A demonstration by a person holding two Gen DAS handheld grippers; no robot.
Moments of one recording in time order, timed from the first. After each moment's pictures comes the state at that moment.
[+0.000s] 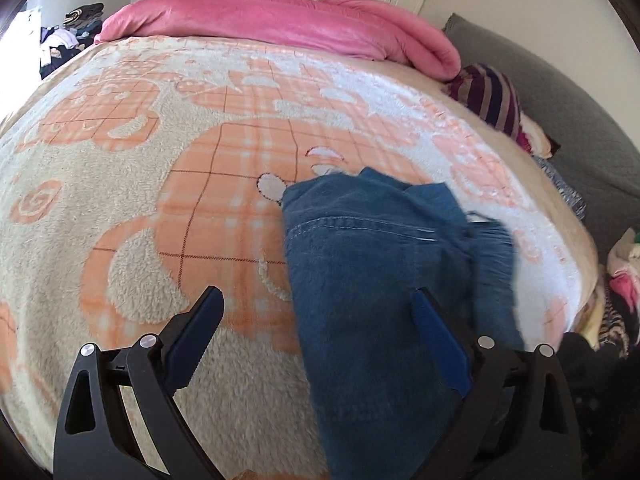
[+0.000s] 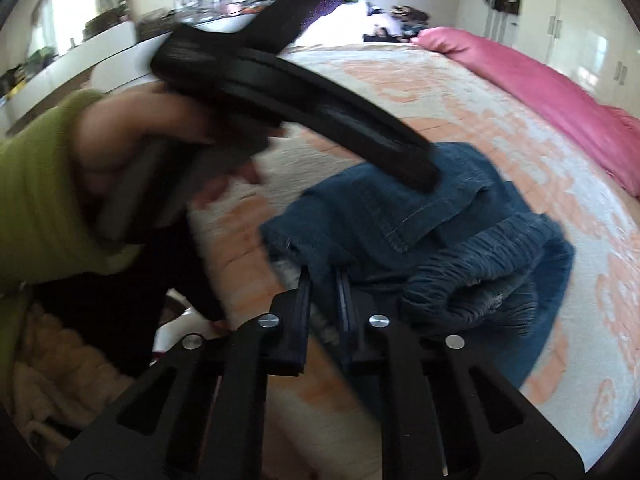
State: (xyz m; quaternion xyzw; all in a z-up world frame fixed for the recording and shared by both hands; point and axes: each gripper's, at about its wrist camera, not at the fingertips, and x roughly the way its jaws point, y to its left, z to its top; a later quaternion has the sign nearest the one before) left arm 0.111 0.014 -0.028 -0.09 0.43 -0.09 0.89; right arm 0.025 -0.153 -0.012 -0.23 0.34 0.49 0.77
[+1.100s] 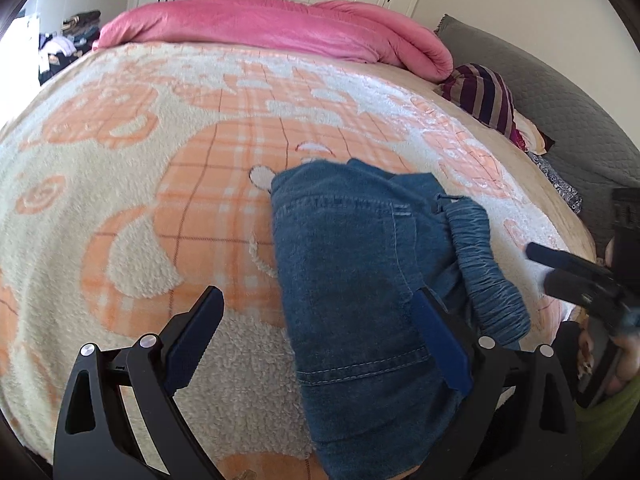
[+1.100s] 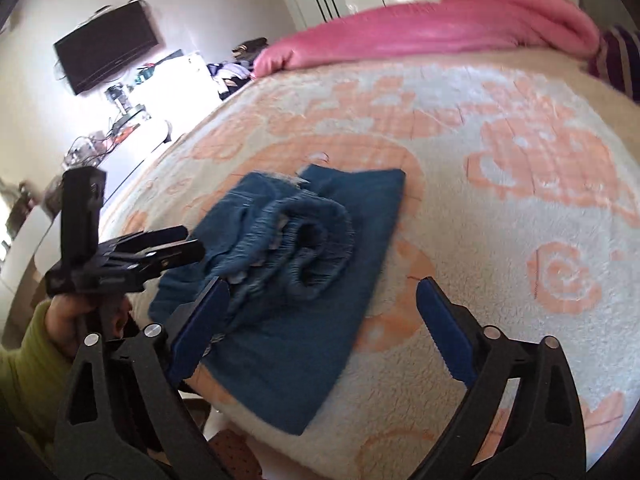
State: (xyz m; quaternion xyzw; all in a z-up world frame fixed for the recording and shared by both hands) left arm 0.089 0.009 -0.026 -0.09 0.42 -0.10 0.90; right arm 0.137 -0.284 -0.009 0.06 0.42 0.32 0.85
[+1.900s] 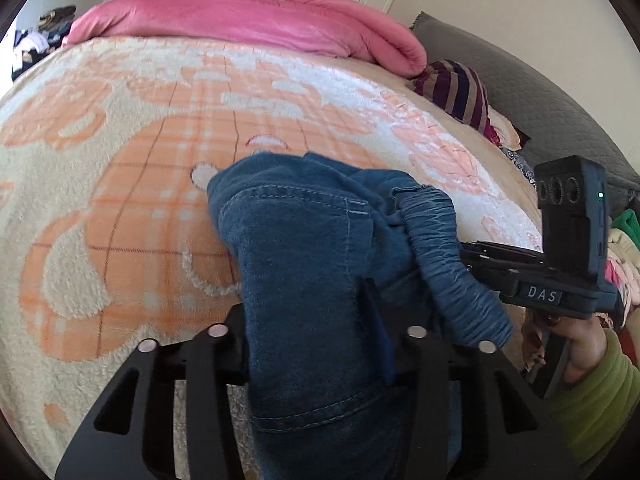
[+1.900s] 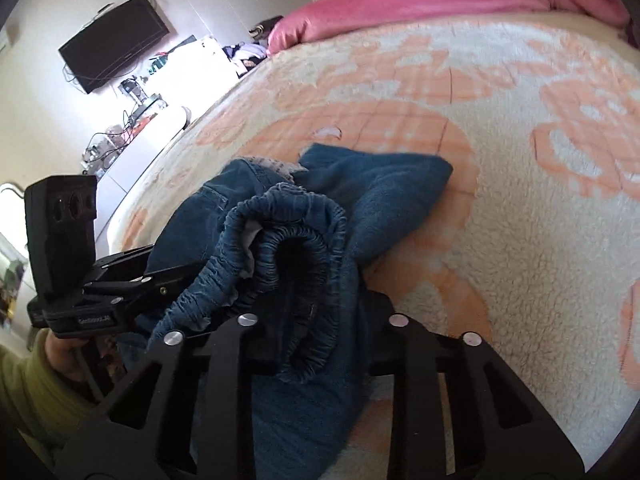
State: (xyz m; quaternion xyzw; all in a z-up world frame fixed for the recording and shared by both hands) left arm 0.107 -0.017 -0.035 -0.10 0.41 -0.16 0.89; right arm 0.173 -0.245 -0.037 0.06 0.42 0.38 0.82
